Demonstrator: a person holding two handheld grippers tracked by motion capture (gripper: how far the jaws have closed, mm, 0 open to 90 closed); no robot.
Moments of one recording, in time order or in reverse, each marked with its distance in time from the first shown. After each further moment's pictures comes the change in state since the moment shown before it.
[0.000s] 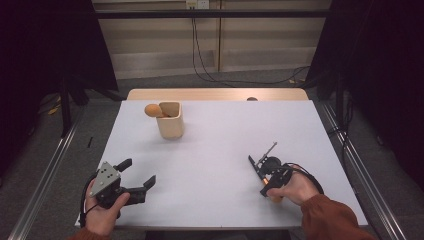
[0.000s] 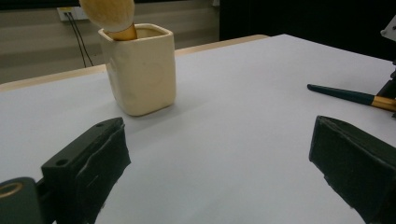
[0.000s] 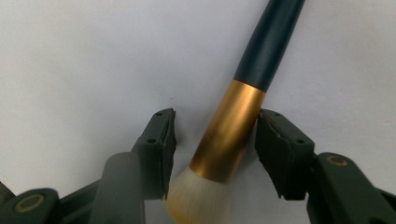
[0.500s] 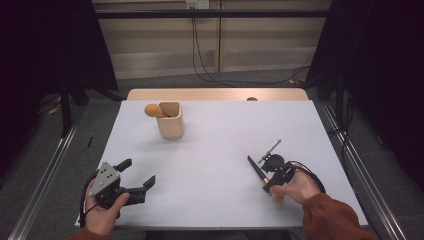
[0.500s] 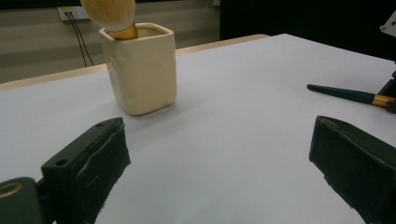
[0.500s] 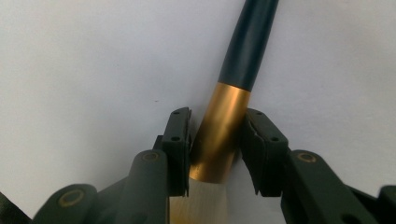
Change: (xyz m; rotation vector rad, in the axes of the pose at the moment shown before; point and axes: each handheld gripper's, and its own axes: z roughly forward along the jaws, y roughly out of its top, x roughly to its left) left arm 0.000 0.000 0.000 -0.001 0.000 -0.002; right arm -0.008 -0.002 -0.002 -0.014 0.011 0.054
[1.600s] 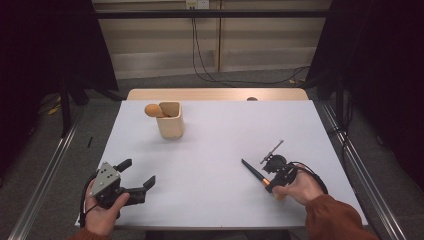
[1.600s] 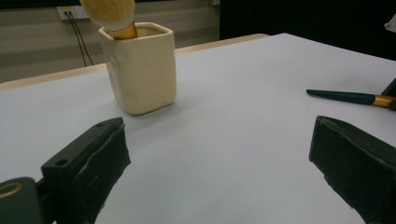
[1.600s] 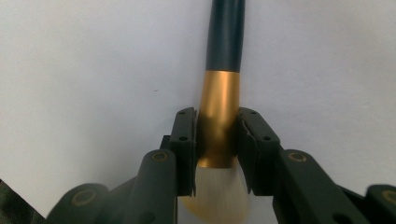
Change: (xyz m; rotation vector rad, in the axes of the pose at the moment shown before) left arm 0.000 0.000 0.000 0.005 0.000 0.003; right arm -0.001 -0.004 -0.003 0.003 -0.007 -0.011
